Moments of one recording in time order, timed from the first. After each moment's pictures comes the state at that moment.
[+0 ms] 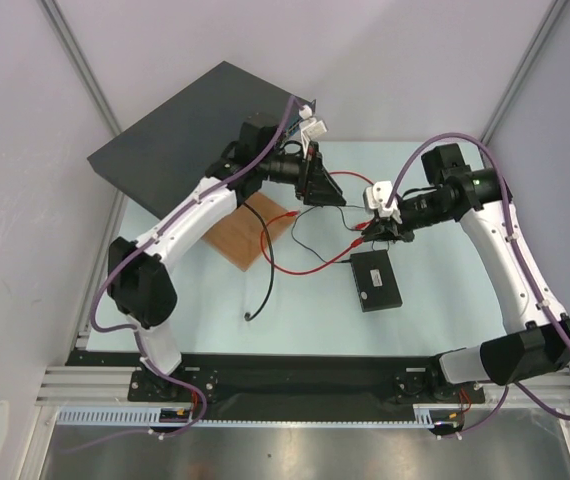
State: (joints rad) left arm -0.58 1.82 1.71 -0.25 1.05 -0.22; right arm 0.25 1.38 1.58 -1.33 -0.96 -1.39
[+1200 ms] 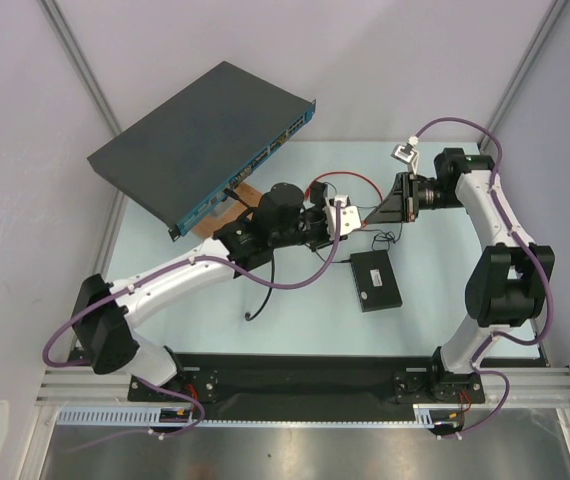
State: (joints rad) left arm -0.91 1.49 1.28 -0.09 0.27 0.52; right arm 0.00 1.72 1.56 -1.34 -1.46 -0.64
